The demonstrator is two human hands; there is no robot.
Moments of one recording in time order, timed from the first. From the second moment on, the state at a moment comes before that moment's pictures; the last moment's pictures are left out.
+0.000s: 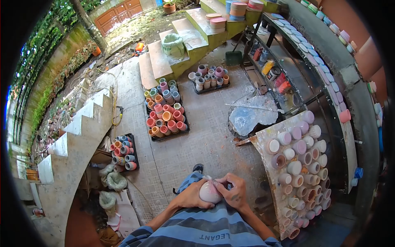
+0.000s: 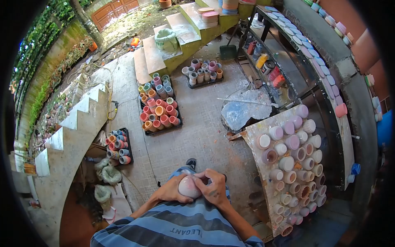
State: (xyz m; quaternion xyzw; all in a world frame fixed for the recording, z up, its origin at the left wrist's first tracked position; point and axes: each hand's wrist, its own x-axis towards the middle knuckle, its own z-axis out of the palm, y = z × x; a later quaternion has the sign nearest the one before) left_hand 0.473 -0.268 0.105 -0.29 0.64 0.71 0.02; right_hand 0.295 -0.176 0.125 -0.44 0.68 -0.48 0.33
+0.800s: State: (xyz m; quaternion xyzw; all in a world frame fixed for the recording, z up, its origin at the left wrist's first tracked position) left_hand 0.480 -0.278 0.123 -0.37 0.67 0.62 -0.15; right_hand 0.288 -0.175 0.110 -0.31 0.70 -0.55 0.32
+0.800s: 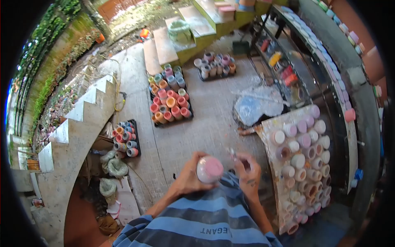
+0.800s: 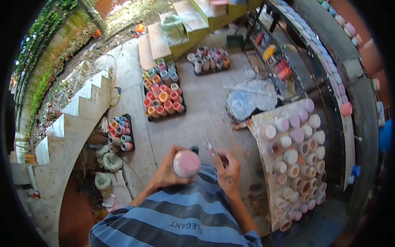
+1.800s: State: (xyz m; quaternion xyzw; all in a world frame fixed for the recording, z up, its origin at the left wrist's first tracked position) left_hand 0.497 -0.286 0.131 -0.25 0.74 0.62 -0.01; right_hand 0.330 -0.202 0.132 -0.45 0.69 -0.47 0.32
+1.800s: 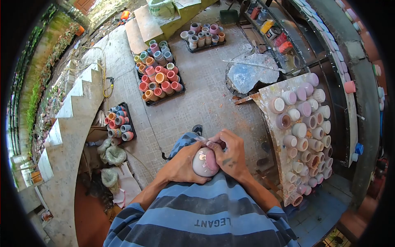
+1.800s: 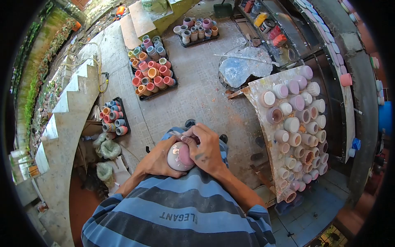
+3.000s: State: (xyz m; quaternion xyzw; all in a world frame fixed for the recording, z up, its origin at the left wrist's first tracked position) left_hand 0.496 -0.291 0.119 -0.29 0.70 0.65 0.02; right_hand 0.325 -0.197 0.123 -0.44 0.68 -0.50 0.31
